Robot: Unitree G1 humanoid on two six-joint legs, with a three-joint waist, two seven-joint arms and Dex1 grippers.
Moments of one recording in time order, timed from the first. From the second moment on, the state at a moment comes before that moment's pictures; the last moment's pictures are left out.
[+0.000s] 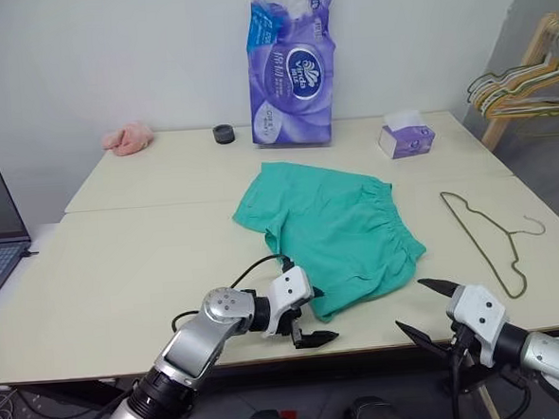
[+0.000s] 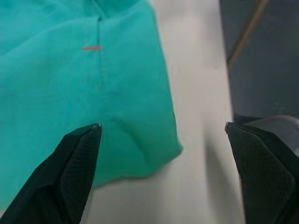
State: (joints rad) left arm -0.25 0.46 -0.45 -0.14 -0.14 0.45 -0.90; right arm 0.46 -0.67 -0.12 -0.63 0.18 0.22 0.69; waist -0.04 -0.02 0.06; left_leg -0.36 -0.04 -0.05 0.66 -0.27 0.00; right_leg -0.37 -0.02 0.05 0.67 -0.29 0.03
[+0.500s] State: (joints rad) left arm -0.26 0.45 -0.42 -0.06 -0.06 0.35 -0.86; right arm 0.24 -0.89 -0.02 -0.26 -0.36 -0.19 0.56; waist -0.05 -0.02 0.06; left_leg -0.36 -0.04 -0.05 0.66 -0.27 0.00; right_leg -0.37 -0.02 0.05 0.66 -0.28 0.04
